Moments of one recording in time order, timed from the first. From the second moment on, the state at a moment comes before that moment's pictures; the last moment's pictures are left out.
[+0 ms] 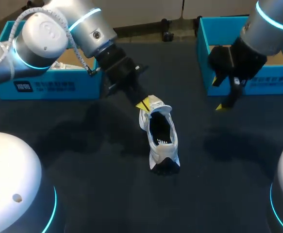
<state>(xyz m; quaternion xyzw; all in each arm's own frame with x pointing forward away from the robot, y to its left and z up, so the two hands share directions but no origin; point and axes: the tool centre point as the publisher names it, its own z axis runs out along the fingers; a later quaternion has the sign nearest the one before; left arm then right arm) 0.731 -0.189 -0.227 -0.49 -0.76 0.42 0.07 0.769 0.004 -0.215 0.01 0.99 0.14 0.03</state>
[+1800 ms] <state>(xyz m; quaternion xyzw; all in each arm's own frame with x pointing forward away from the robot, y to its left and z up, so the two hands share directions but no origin) 0.735 -0.212 -0.326 -0.67 -0.73 0.09 0.08 0.764 -0.005 -0.198 0.01 0.99 0.14 0.03</state>
